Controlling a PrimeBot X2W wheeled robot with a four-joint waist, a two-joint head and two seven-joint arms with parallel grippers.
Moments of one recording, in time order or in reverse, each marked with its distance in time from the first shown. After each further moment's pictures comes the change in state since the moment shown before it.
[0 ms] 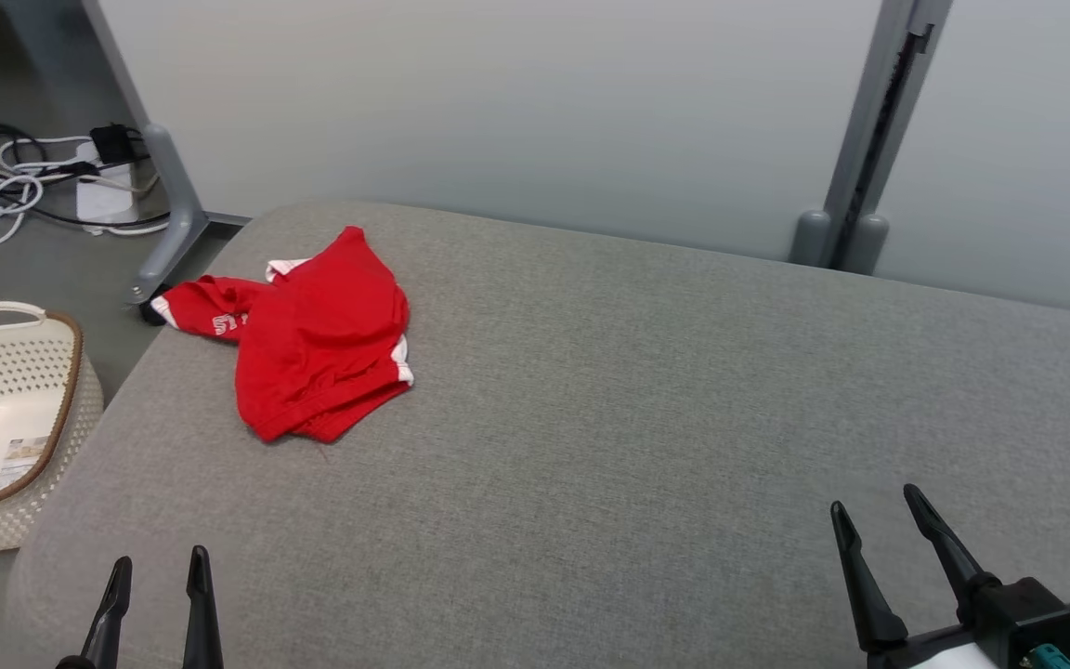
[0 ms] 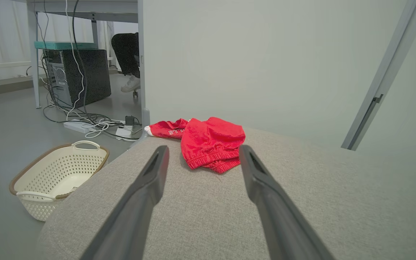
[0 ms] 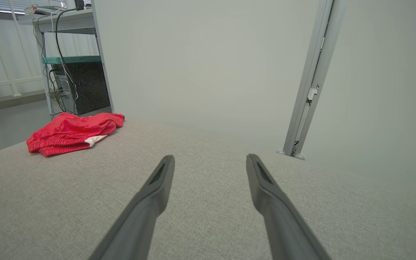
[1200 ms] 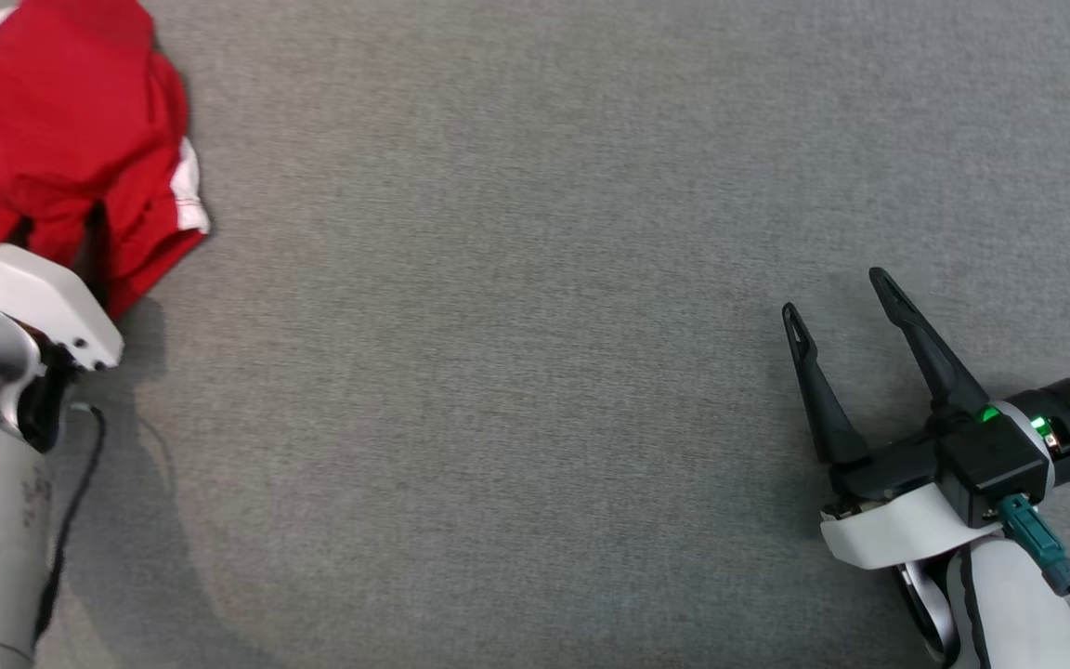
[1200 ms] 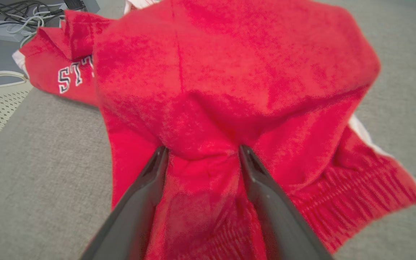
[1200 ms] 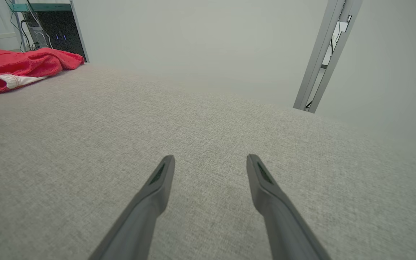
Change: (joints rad) left arm -0.976 0.242 -0.126 0.817 -0.147 -0.026 0.348; right arm -0.297 -0.007 0.078 -0.098 -0.165 0.000 0.000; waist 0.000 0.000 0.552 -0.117
